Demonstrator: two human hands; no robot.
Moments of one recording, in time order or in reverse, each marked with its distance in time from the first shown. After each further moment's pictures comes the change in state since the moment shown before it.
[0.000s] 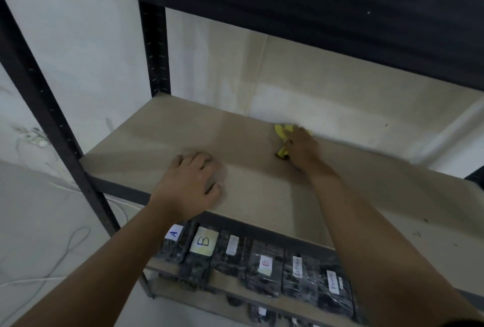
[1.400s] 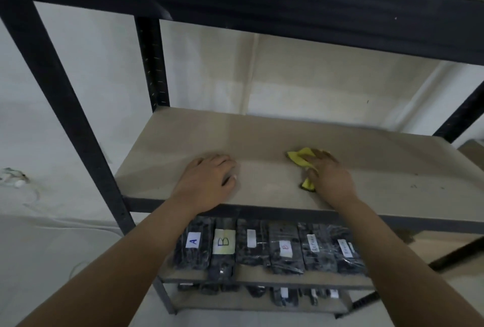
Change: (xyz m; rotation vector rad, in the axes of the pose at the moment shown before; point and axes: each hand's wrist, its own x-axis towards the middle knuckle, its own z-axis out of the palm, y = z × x) left_hand 0.009 -0.049 0.005 -0.165 -0.026 0.206; right_hand -0.148 -0.034 -0.013 -0.046 0.104 0.179
